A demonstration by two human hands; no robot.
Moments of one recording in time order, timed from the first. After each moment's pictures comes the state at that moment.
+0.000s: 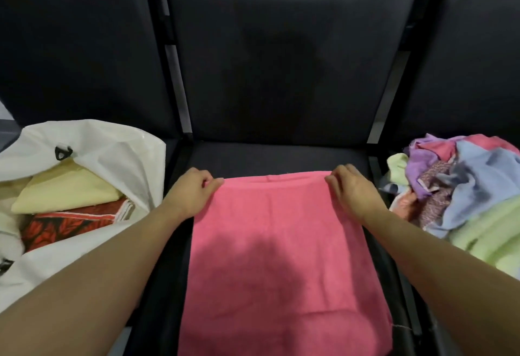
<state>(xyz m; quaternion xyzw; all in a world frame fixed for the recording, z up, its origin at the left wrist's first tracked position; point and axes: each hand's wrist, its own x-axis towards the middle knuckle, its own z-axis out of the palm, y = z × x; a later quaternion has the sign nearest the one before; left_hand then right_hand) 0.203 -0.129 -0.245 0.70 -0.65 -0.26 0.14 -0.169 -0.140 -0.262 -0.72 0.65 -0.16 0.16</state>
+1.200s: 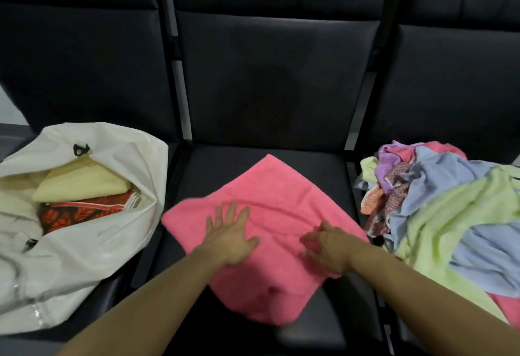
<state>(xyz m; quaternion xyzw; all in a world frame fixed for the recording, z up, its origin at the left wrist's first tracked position) 0.103 -0.016 -0.229 0.66 -0.69 -0.26 -0.14 -0.149 -0.018 -0.222 -0.77 0.55 0.24 0.24</state>
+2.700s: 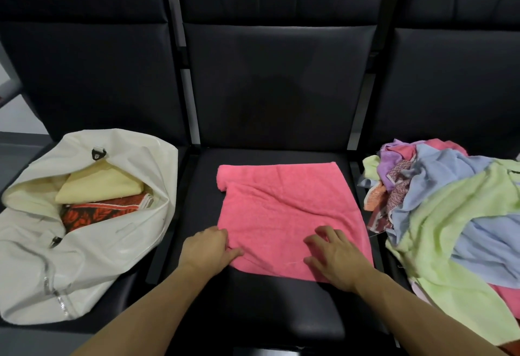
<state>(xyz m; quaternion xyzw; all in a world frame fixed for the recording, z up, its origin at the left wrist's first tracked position) 0.155 0.018 -0.234 0.68 -0.71 -0.13 -0.08 -0.154 0.025 -0.244 -0.78 0.58 0.08 0.20</state>
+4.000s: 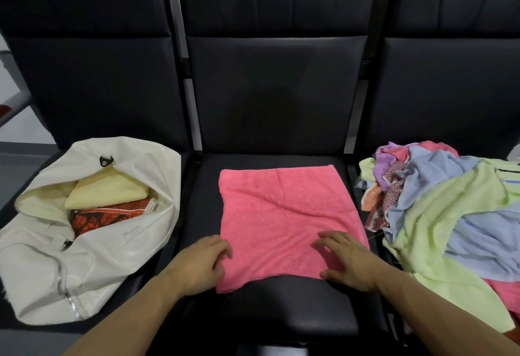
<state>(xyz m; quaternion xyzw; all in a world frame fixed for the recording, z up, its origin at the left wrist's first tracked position) 0.195 0.042 -0.219 0.56 -0.79 -0.25 -0.02 -0.192 0.027 -0.239 -0.82 0.51 0.06 0.25</state>
